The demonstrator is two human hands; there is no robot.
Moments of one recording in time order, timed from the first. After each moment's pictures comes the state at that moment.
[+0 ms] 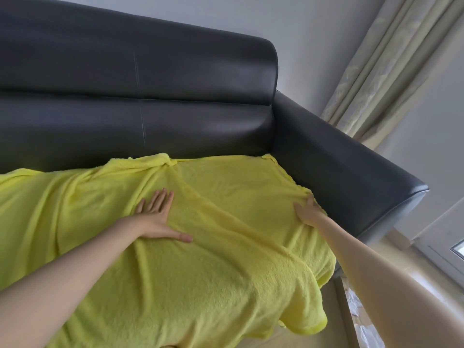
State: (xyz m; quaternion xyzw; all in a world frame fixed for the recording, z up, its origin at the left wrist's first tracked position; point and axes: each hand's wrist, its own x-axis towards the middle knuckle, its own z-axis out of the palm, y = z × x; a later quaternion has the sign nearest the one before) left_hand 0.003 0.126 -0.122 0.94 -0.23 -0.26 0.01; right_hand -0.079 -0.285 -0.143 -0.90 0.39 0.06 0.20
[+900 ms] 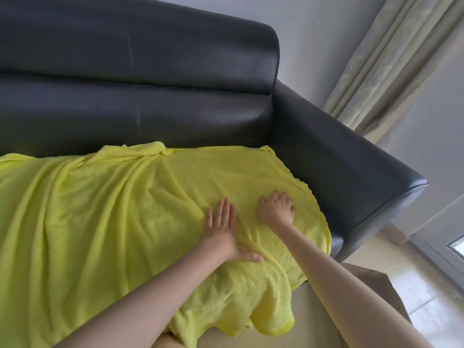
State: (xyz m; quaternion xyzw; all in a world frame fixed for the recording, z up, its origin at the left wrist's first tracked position) left_hand -0.102 -0.023 -0.143 0.94 -0.28 -0.17 0.01; right_hand -0.077 -0.189 -0.157 -0.94 0.33 -0.03 0.11
